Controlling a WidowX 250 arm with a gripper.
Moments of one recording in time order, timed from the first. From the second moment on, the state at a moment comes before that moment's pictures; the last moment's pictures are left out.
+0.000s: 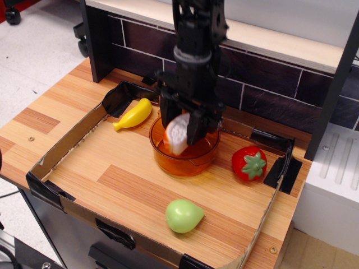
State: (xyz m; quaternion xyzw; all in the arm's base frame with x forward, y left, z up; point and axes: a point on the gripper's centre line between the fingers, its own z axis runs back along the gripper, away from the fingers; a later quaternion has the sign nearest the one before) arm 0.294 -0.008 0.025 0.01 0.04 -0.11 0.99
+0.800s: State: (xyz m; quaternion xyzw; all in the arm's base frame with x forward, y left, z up) arm 0.283 0.005 0.102 -0.02 -0.03 -0.09 1.00
